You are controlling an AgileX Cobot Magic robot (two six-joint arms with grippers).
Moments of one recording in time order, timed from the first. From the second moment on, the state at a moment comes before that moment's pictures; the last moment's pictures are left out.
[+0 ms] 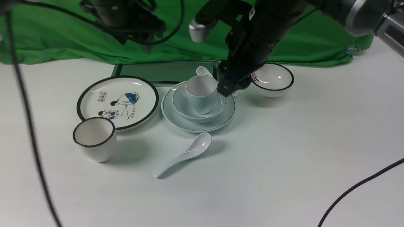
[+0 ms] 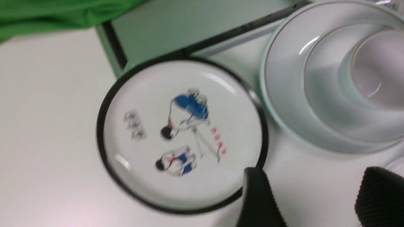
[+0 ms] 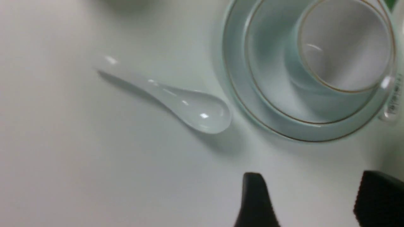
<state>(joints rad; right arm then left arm) 0.58 2.04 -2.08 0.23 1.21 -0.65 -0.20 1.85 -1.92 0.00 1.20 0.14</state>
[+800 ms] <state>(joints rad) 0.76 2.29 -1.89 0.28 0.84 -0.97 -0.02 0.88 -0.77 -0.28 0.82 0.21</state>
